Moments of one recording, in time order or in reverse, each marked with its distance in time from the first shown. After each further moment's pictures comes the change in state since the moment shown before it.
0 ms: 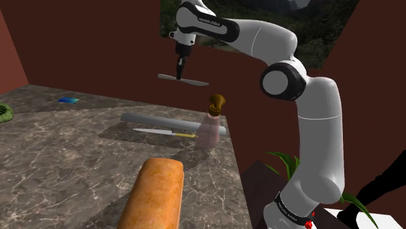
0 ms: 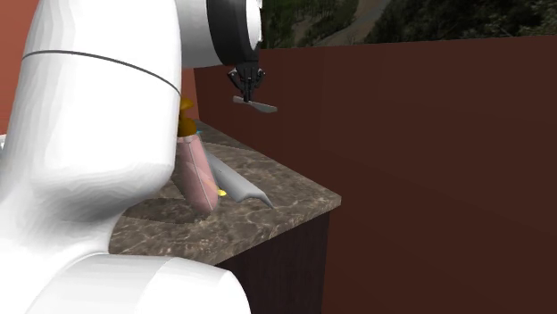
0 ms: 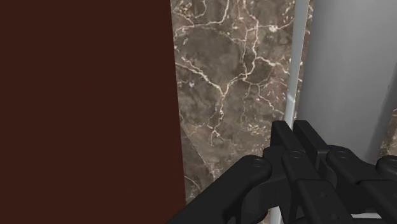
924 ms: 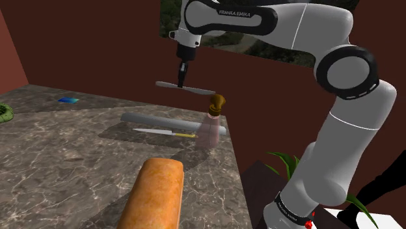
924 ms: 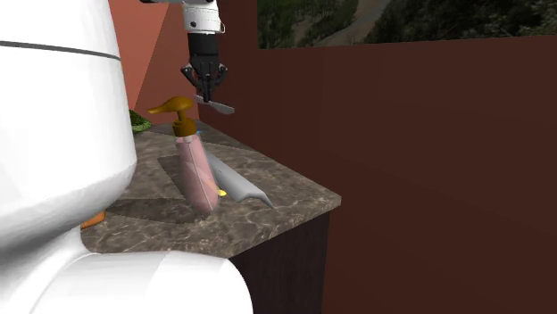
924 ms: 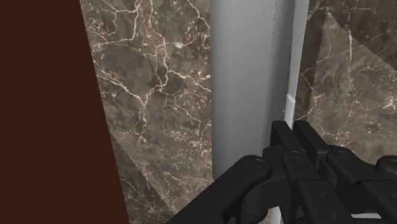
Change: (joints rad) arm 0.121 -0.416 0.052 -0.562 -0.027 0.151 0.163
